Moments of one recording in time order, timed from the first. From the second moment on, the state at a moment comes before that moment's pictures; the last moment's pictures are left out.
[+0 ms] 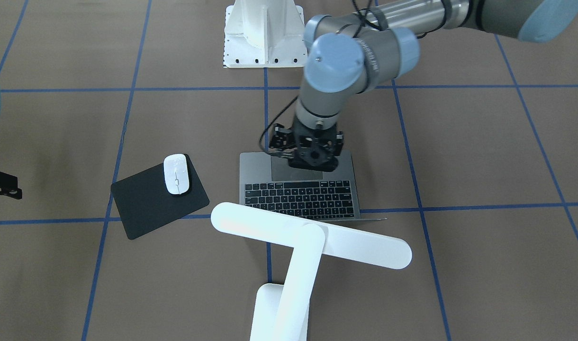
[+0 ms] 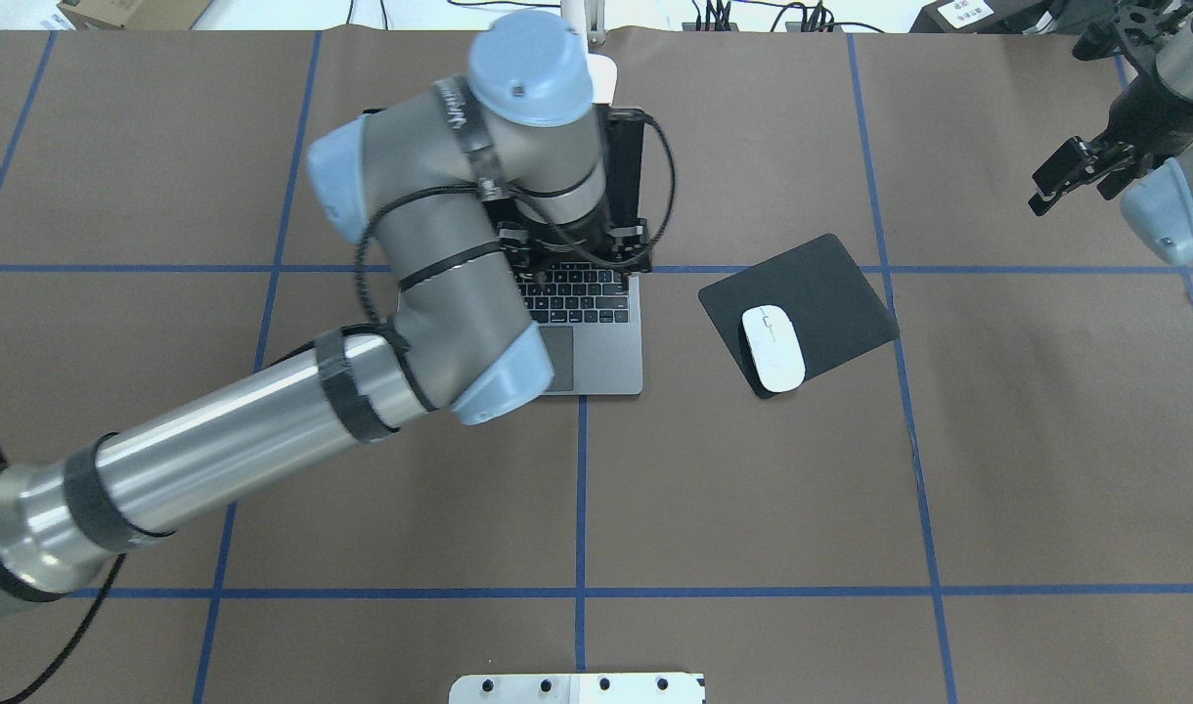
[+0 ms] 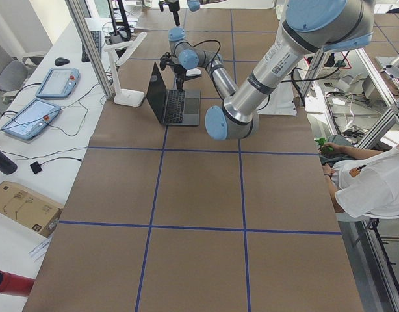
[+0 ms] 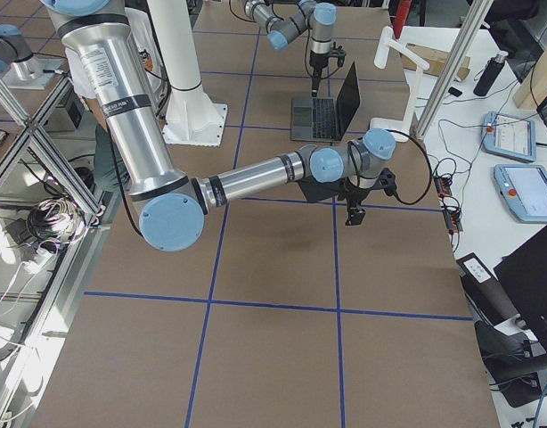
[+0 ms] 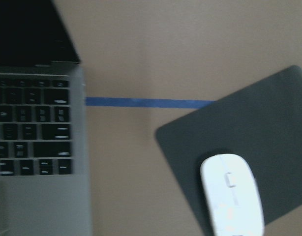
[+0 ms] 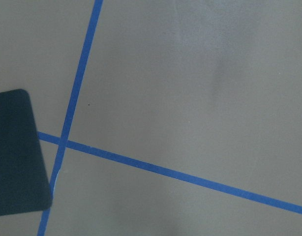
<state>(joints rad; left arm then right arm) -0.75 -2.35 -1.59 -1.52 -2.13 -0.88 1.23 -1.22 1.54 -1.64 2.35 0.20</state>
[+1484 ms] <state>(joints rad) -1.44 -1.84 -1.46 -1.50 -2.42 0.12 1.38 -1.50 1.72 -1.64 2.36 0.22</state>
